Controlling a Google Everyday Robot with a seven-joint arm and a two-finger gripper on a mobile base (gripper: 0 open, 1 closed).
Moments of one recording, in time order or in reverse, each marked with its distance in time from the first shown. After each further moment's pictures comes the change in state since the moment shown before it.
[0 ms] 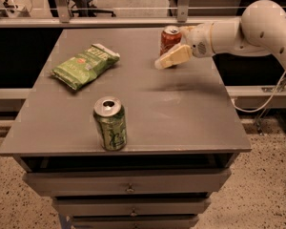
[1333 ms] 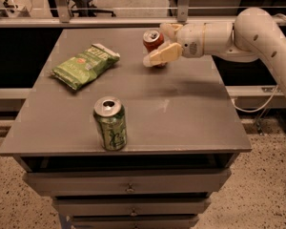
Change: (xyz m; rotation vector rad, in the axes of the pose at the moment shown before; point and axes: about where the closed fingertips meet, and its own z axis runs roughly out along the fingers) arm -0.041 0.045 0.018 -0.192 -0.220 0.003
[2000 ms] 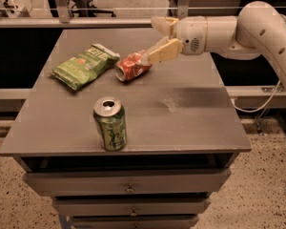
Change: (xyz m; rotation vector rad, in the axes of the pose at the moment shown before) arm -0.044 0.055 -0.004 -0.143 -0.093 -0.022
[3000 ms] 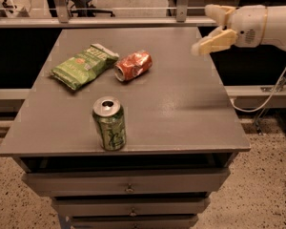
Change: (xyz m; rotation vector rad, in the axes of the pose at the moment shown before) arm 0.000 -0.042 -0.131 0.216 0.079 -0.055
